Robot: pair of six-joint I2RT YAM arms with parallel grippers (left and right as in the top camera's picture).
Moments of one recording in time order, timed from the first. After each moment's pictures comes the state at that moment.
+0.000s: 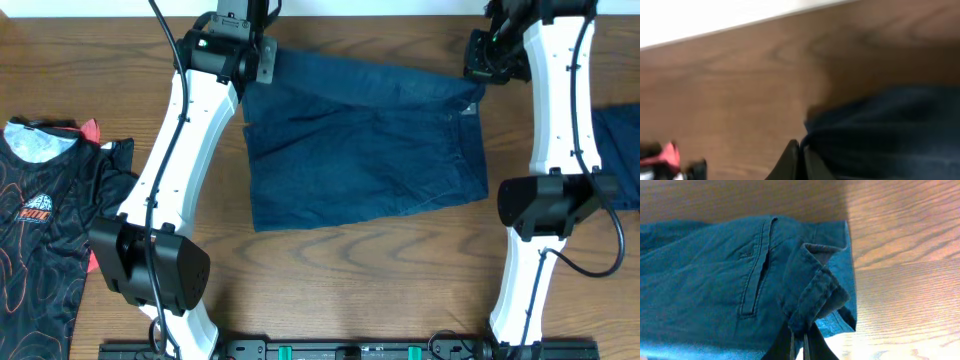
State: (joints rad) left arm -0.26 1.89 1.89 -0.94 -0.24 -0.02; right arm 0.04 2.32 2.63 -1.69 -0.05 0.25
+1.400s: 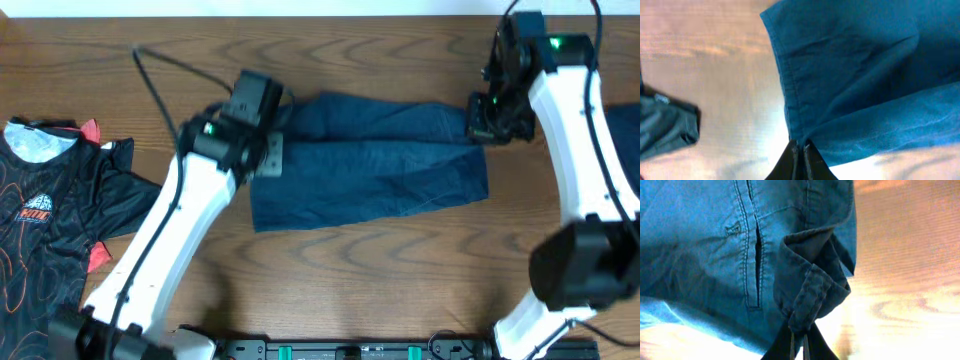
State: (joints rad) left arm -0.39 1.48 1.31 -1.04 -0.16 -0.31; right arm 0.04 1.84 1.75 -1.42 -0.07 0.24
